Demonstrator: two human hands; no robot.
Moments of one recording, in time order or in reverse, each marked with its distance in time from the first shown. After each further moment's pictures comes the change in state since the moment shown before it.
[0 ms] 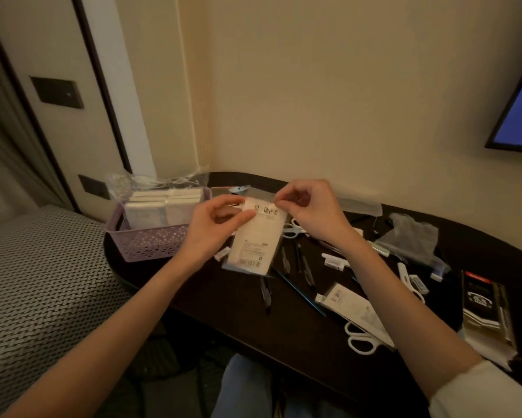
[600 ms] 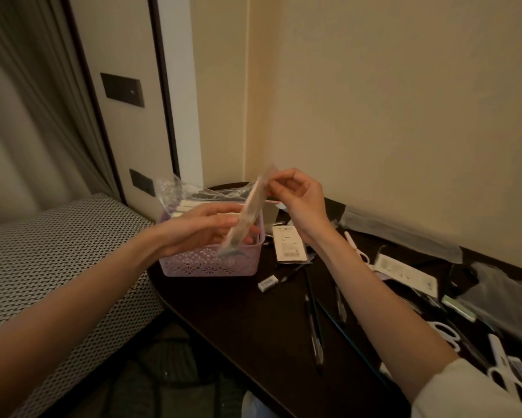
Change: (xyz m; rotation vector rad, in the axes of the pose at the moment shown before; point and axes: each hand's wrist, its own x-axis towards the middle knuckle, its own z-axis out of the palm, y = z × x) left_hand 0.063 -0.030 -0.141 -0.120 -0.464 -0.392; right_hand 0.124 0.003 0.118 0.720 0.021 0.022
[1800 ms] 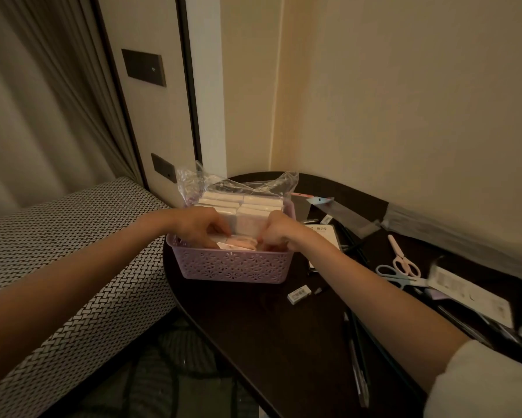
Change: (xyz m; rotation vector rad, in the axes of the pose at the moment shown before) left_hand 0.039 -0.056 -0.110 1.158 -0.099 -0.322; right_hand 0.045 0.080 0.067 -0.921 -0.502 0.725
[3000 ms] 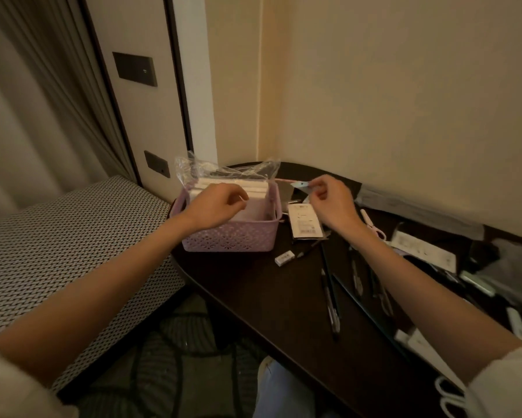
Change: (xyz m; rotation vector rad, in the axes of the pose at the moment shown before) left_hand -0.031 0.085 0.025 -0.222 0.663 0.065; right_hand -0.086 0.085 -0.037 0.082 0.742 -0.296
